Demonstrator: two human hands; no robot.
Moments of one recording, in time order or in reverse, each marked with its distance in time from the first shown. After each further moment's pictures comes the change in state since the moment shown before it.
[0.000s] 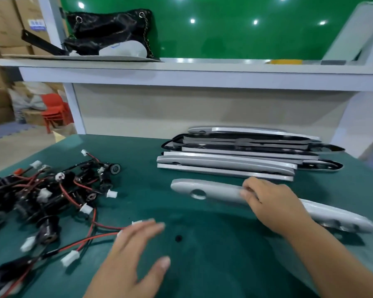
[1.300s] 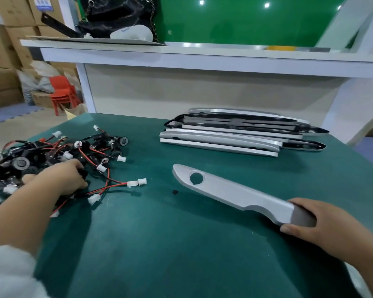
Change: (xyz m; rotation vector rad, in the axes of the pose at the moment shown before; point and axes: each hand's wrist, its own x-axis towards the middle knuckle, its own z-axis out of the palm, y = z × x) left_hand 0.067 -0.078 -0.110 0.750 -0.146 -0.598; right_hand -0.140 0.071 -0.052 0.131 -0.272 0.206
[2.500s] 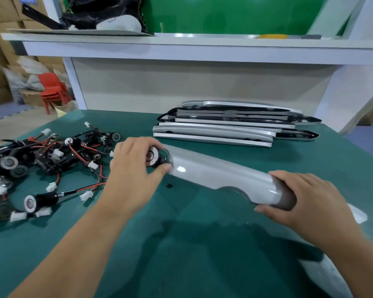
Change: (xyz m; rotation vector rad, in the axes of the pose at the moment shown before) left_hand -0.130 0.118 0.022 -0.720 0.584 0.717; right_hand -0.021 -0.056 -0.006 -0.133 0.395 -0.151
